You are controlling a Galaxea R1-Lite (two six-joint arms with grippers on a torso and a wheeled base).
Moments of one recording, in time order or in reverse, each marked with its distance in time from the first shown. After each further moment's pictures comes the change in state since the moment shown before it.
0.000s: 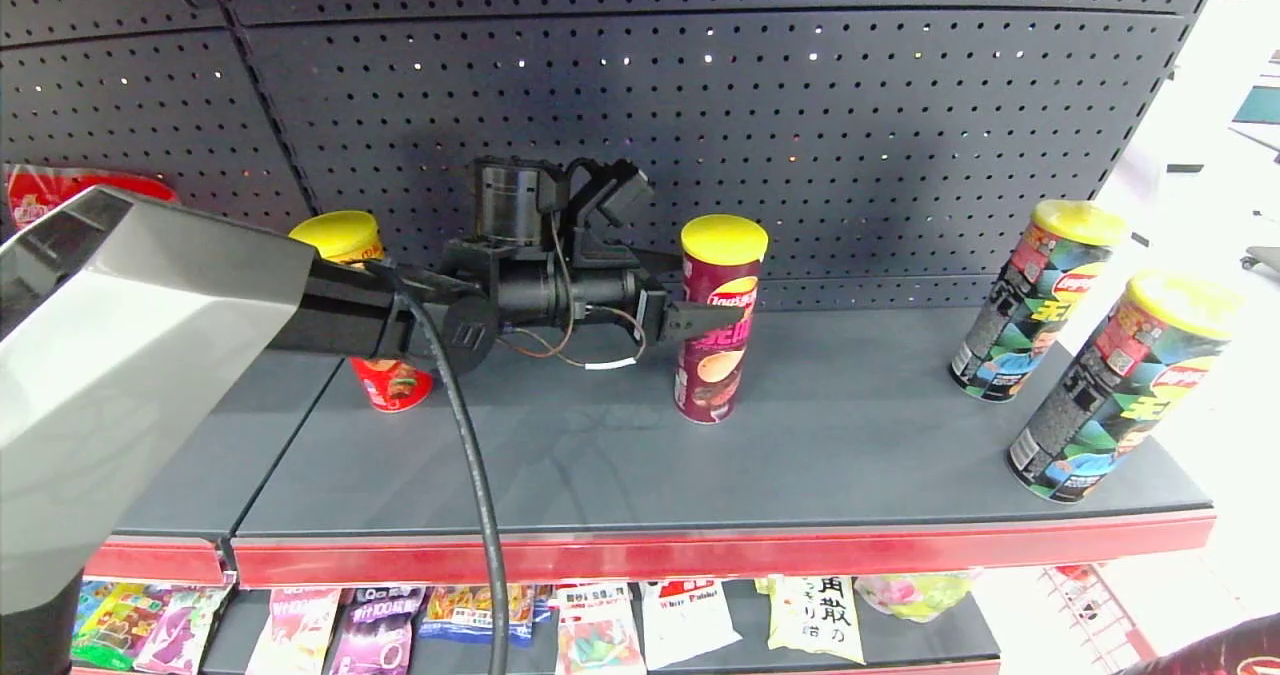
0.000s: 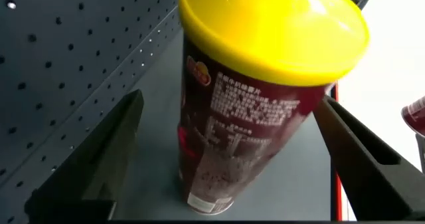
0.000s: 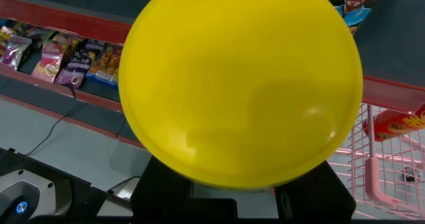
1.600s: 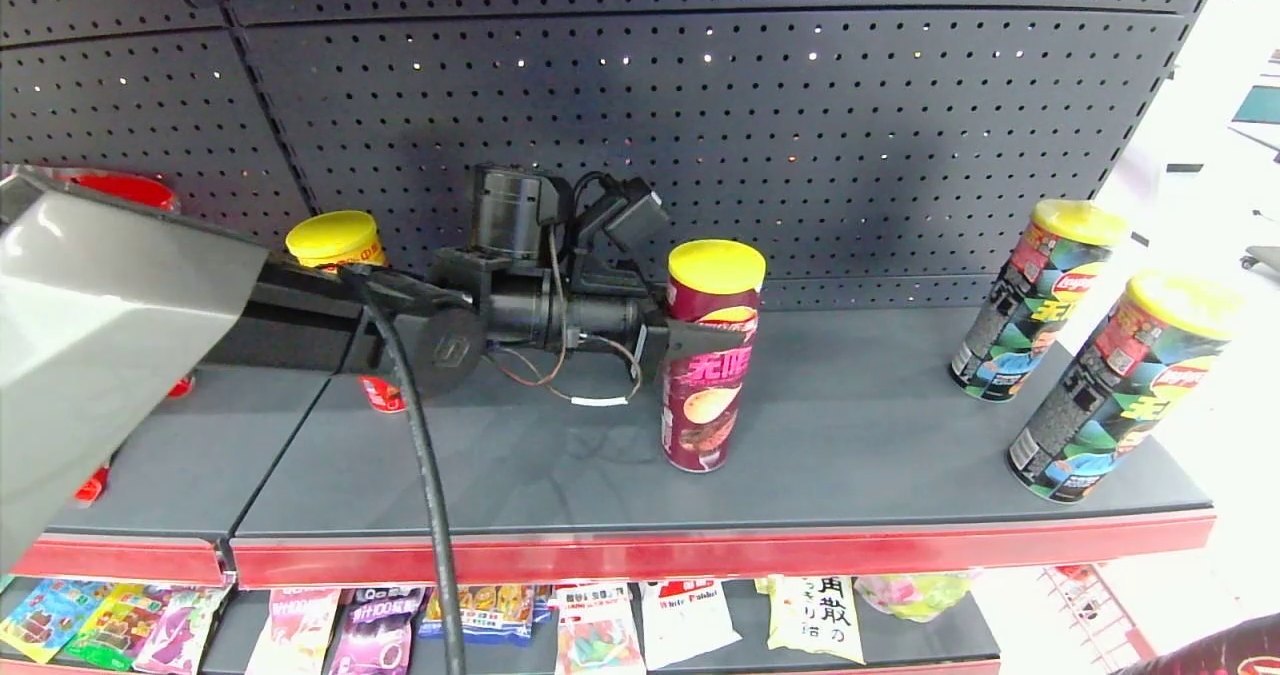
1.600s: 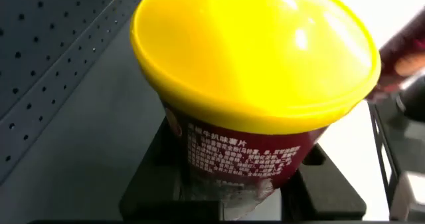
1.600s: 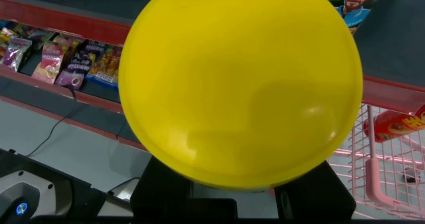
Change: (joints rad) left arm -0.035 -0.095 0.128 0.050 -0.104 0.094; right arm 0.000 -0.004 0.004 -0.005 0.001 0.001
